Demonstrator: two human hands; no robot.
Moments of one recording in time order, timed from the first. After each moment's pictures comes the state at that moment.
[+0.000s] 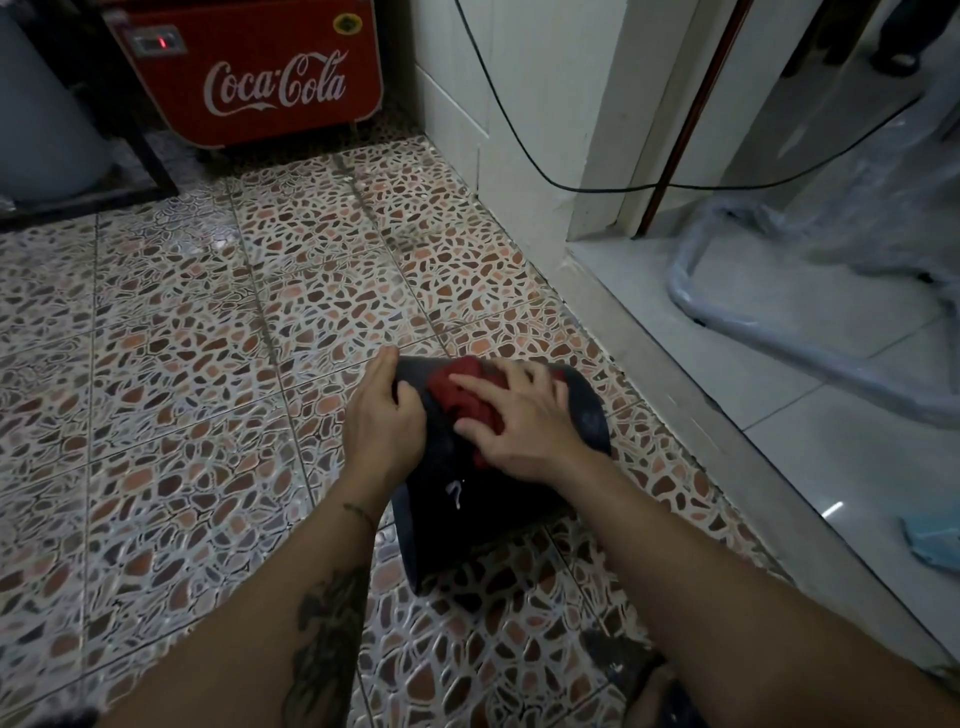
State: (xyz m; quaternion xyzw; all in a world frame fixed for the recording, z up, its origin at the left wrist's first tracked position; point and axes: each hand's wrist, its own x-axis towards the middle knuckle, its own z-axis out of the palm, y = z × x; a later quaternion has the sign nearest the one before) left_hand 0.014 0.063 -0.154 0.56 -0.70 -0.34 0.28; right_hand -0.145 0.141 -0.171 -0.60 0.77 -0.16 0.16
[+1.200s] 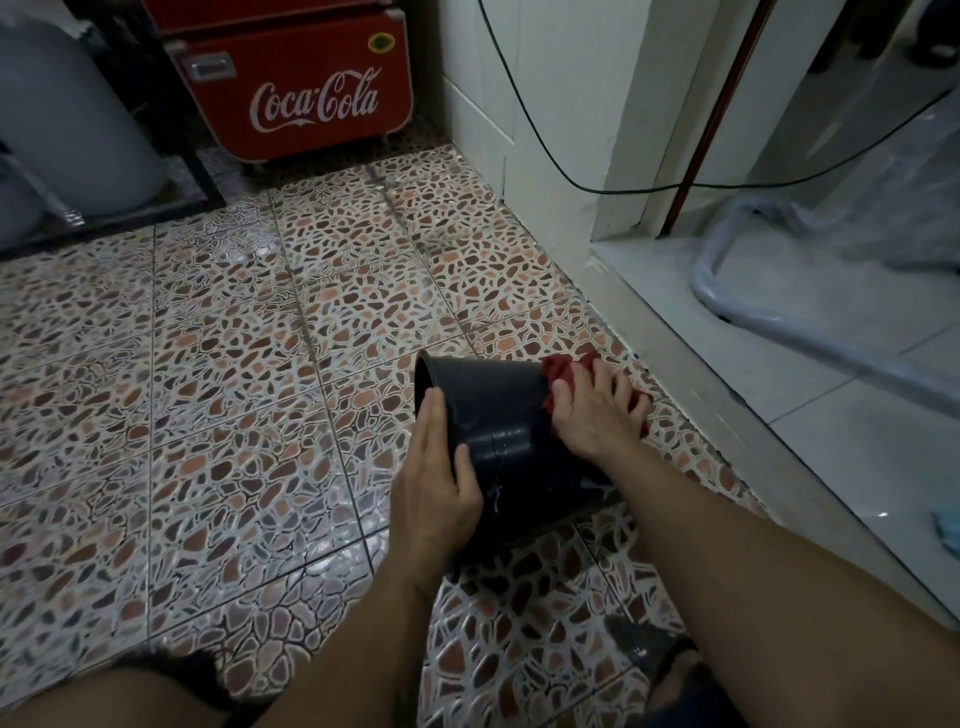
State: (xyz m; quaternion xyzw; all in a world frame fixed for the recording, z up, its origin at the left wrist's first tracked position) left_hand 0.048 0.149 -0.167 0.49 -0.78 -0.26 0.28; right_hand -0.170 0.153 -0.185 -0.40 0.89 -0.11 0.18
